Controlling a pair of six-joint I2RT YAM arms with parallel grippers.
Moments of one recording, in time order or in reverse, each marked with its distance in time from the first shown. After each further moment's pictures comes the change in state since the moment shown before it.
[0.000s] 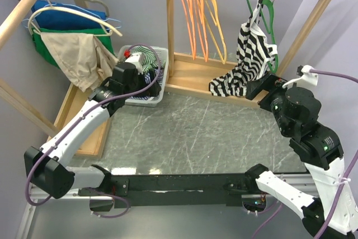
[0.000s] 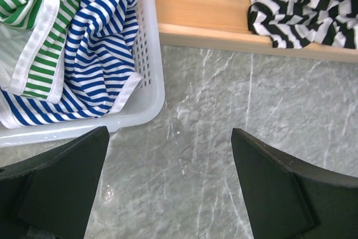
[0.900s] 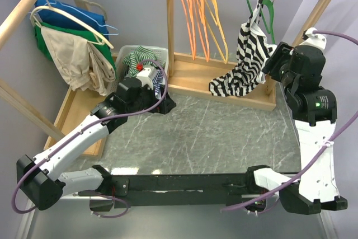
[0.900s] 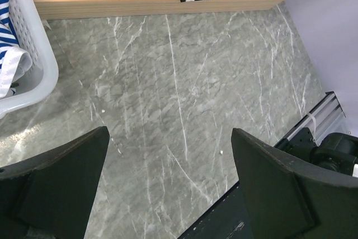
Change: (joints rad) left arm -0.165 -0.135 -0.162 0.130 0.151 -0.070; right arm -0.383 0.307 0.319 -0.033 -0.162 -0.214
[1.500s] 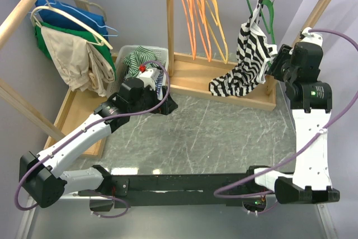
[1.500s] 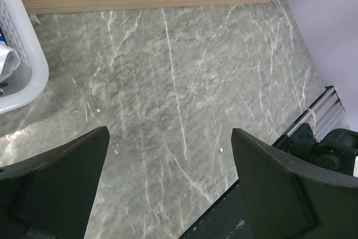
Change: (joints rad) left arm 0.000 0.028 -0.021 0.031 0.028 0.000; right arm -0.138 0.047 -0.061 0.000 -0.122 -0.108
